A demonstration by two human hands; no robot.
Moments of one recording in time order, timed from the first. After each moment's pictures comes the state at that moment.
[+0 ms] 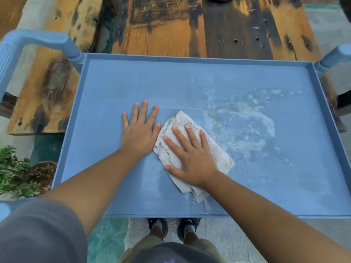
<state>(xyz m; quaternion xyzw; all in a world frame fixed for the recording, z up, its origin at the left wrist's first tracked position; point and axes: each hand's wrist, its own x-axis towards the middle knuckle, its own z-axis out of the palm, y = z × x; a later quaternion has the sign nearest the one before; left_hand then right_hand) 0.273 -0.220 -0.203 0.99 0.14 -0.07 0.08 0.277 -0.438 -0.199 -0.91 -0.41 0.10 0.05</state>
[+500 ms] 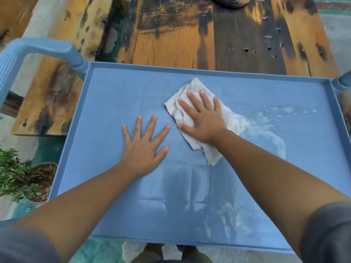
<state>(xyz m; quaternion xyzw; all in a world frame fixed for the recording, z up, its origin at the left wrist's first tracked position) 0.271 -0.215 -0.210 0.99 0.07 -0.08 0.04 0.446 -0.401 -0.201 -0.92 -0.37 0.09 0.04</state>
